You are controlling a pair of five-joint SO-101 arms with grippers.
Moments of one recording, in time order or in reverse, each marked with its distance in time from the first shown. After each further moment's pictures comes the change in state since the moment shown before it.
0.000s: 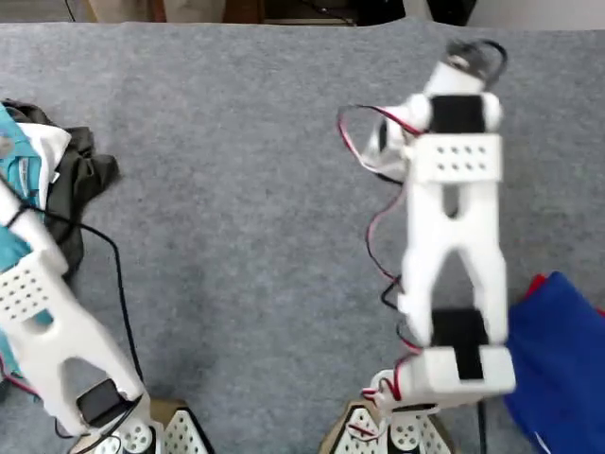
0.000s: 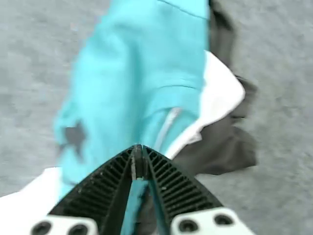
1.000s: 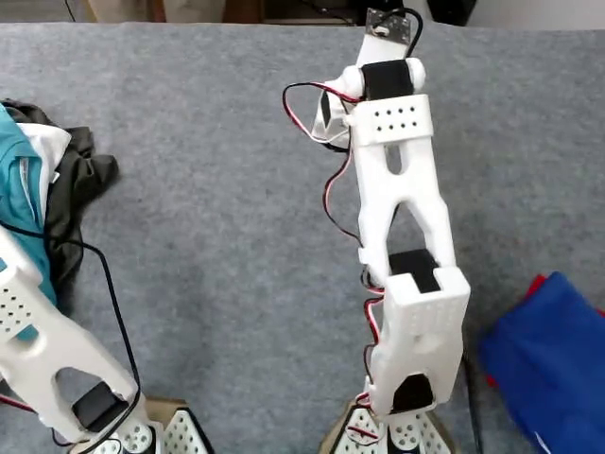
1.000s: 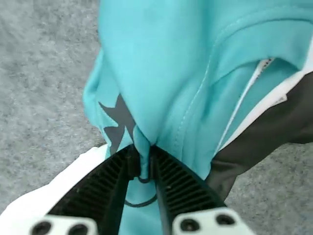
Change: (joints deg) left arm -5.9 -3.7 26.2 -8.0 -12.2; right arm -6.5 22.2 -22.5 0.2 2.7
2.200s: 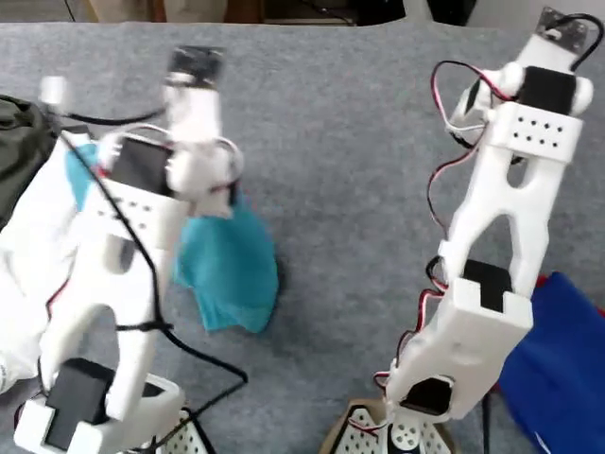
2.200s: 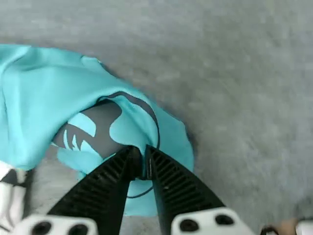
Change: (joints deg) left arm 63.9 -59.3 49.5 -1.8 15.0; right arm 27.6 -5.3 0.0 0.4 11.7
